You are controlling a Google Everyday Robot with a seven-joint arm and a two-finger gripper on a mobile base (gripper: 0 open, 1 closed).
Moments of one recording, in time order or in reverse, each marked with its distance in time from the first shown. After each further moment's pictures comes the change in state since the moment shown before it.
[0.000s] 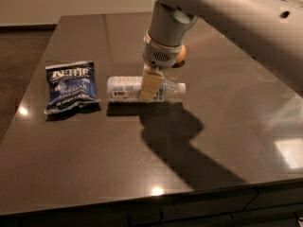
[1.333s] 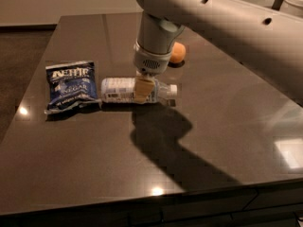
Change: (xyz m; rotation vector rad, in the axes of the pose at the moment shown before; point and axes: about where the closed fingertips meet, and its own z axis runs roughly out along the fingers) arm -0.017 0.005 0.019 0.005 0.014 -0.008
